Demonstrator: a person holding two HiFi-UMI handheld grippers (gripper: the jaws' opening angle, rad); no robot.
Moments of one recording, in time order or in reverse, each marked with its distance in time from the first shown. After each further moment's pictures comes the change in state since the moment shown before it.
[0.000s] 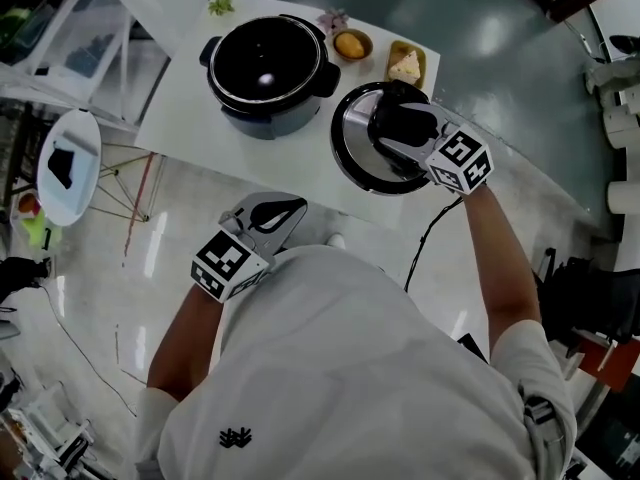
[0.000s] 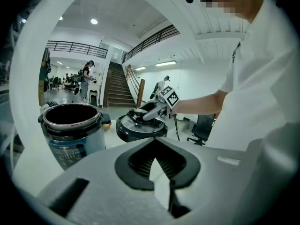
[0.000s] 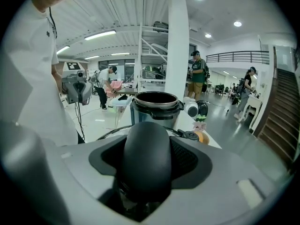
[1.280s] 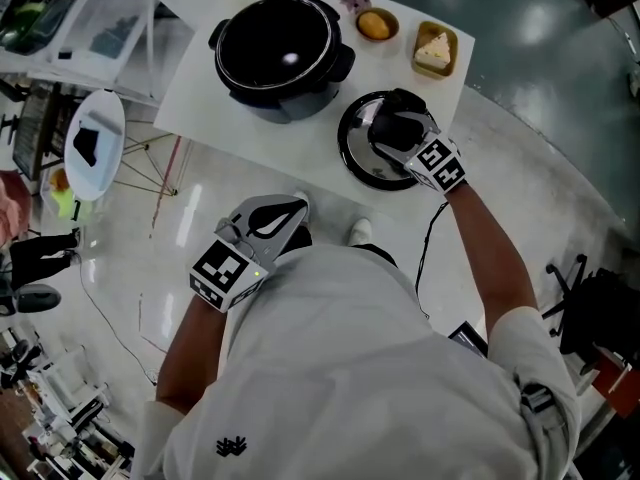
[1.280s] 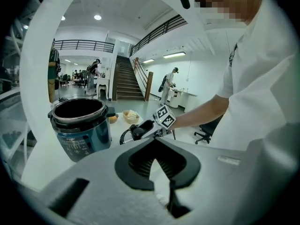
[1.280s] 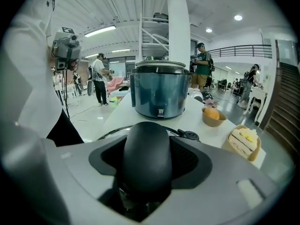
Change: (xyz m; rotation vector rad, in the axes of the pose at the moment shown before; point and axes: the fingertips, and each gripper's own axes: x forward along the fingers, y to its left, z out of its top) left arm 0.004 -0.008 -0.010 -0.040 0.097 0.120; right arm 0.087 0.012 -0.112 0.012 0.039 0.032
